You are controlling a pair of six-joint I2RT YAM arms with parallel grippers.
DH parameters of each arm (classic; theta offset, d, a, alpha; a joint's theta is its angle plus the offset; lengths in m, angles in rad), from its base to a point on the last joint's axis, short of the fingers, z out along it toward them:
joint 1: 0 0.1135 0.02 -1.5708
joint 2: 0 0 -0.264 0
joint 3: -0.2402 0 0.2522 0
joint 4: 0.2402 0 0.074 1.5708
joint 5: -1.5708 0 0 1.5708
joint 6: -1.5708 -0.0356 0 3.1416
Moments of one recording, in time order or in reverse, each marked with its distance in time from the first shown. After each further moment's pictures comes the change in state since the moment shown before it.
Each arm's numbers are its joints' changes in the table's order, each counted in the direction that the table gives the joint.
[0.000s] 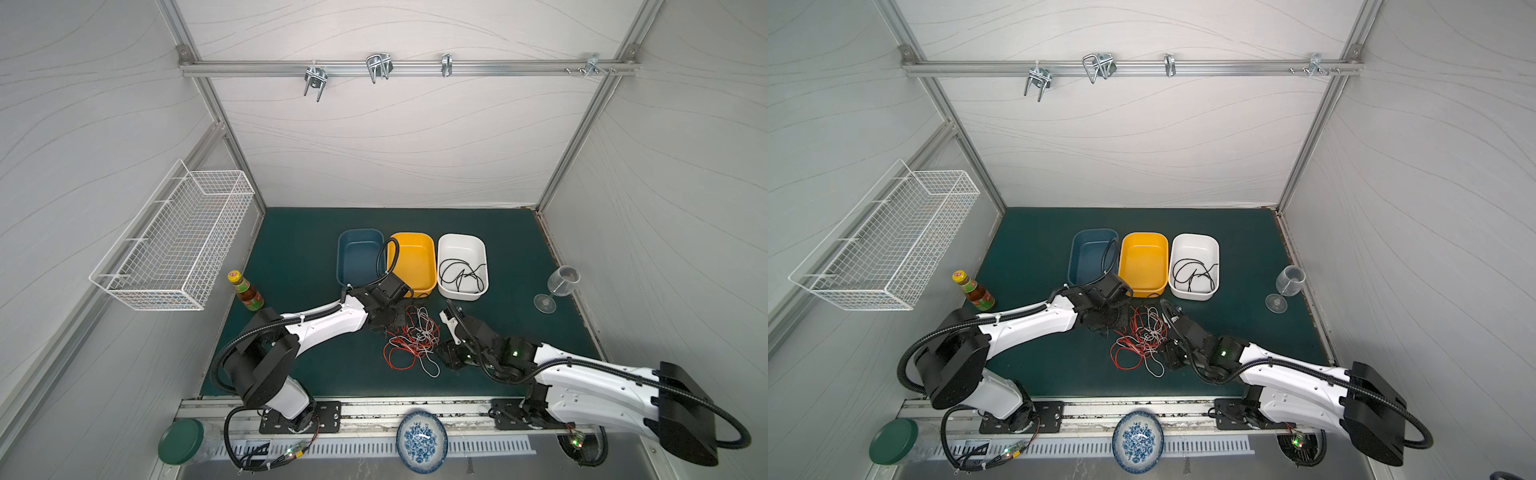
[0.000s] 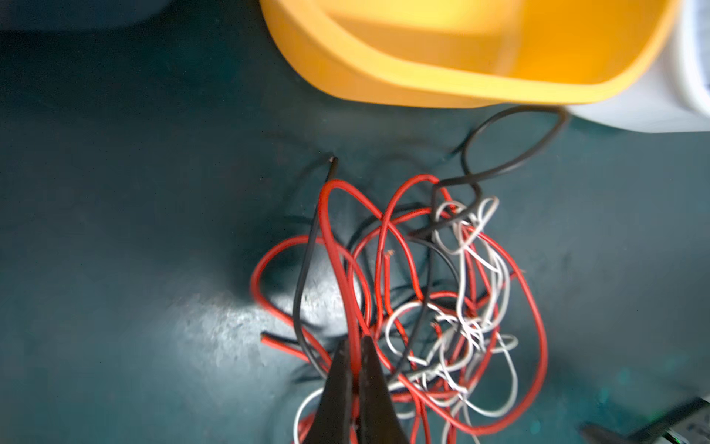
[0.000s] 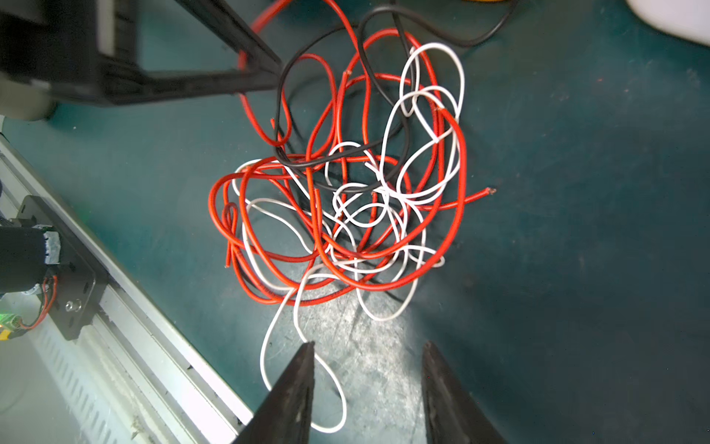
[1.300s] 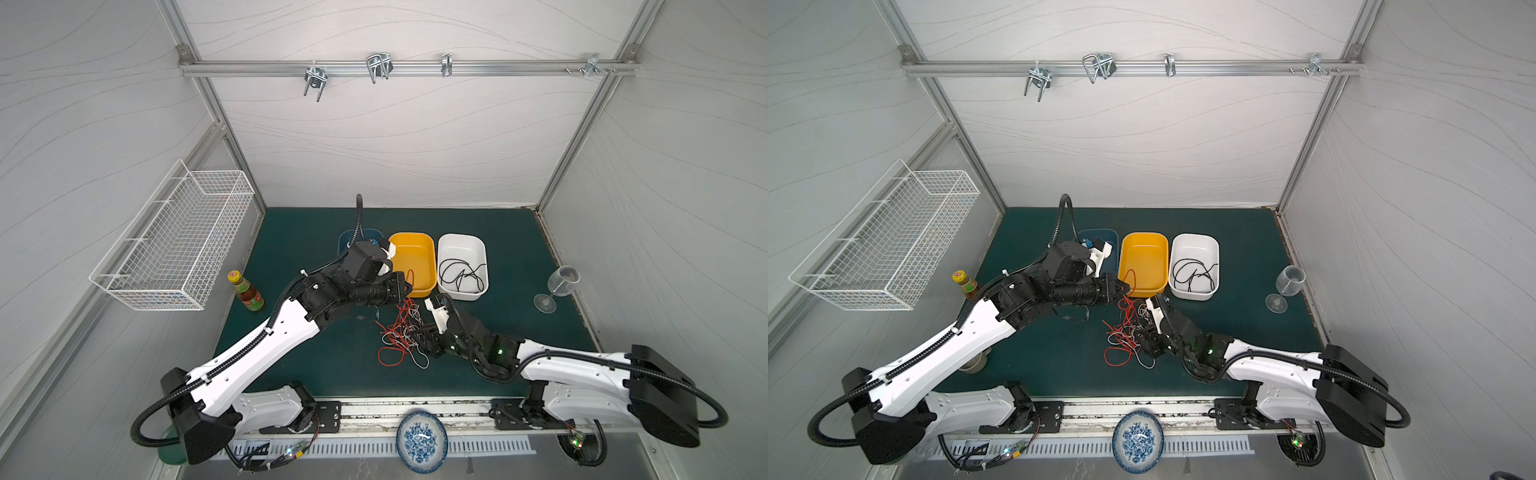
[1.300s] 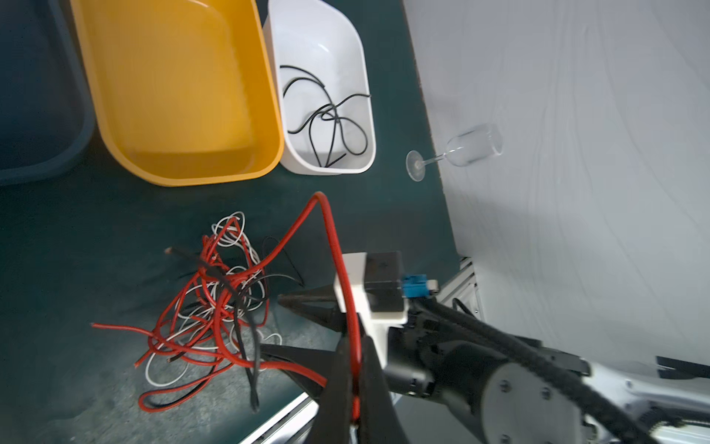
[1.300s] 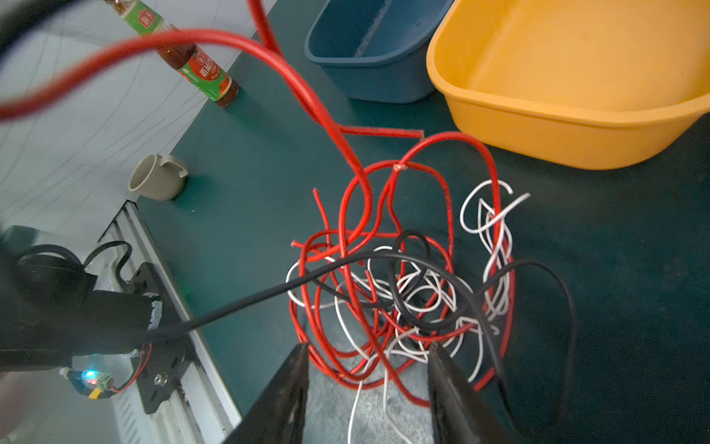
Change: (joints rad) left arm 0.000 -0.320 -0.336 0.203 -0.204 0.005; right arm 0.030 0.158 -0.007 -0.449 -0.031 0.039
